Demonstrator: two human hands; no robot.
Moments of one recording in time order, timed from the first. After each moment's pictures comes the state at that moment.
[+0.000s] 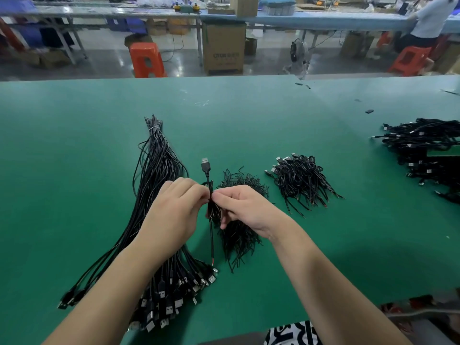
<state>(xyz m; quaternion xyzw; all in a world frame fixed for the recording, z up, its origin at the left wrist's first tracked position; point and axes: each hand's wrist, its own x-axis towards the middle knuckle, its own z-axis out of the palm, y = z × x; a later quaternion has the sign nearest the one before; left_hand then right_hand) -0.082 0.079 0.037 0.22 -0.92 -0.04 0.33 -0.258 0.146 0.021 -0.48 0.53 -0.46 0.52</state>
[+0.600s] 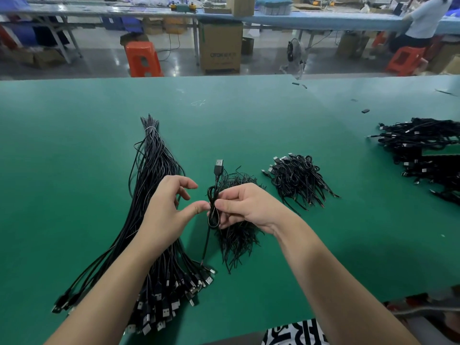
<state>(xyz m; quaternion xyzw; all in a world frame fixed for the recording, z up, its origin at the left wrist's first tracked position) -0.083 0.063 0.014 0.34 -0.81 -0.33 0.34 -0.276 0.151 0.024 -0.43 0.53 -0.46 0.57</state>
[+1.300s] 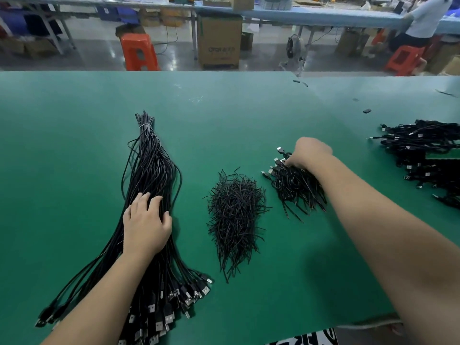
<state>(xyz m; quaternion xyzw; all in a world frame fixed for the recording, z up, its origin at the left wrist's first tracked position) -0.069 -0.001 -0.102 0.55 -0.82 -0.06 0.15 -0.450 0.083 0.043 -0.34 0.94 0.03 0.07</state>
